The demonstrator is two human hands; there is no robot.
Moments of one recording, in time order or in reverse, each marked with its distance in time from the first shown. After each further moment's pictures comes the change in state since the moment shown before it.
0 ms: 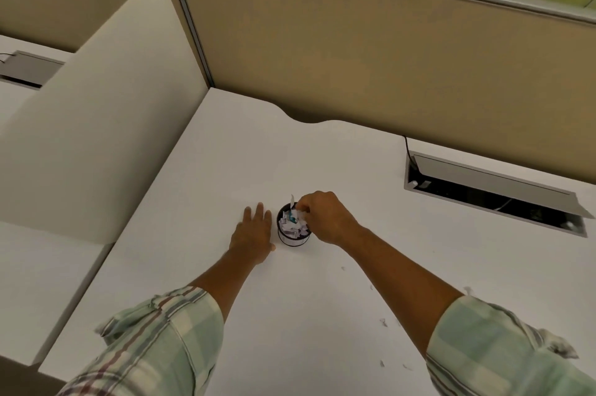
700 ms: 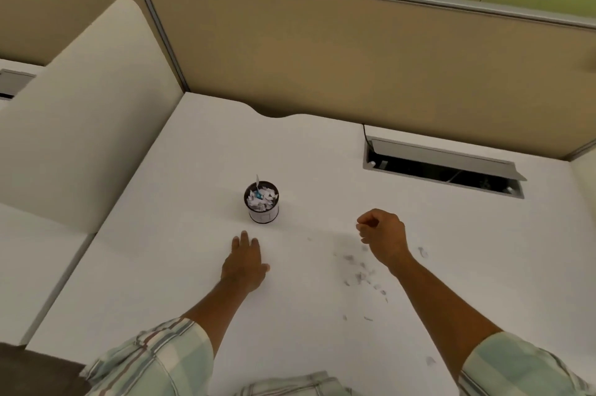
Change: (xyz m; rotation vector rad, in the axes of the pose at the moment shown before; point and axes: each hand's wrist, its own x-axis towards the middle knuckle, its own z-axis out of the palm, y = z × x) left_hand -0.102 0.065 0.066 -0.114 -0.039 -0.076; right_hand -0.178 0.141 -0.002 0.618 0.447 0.476
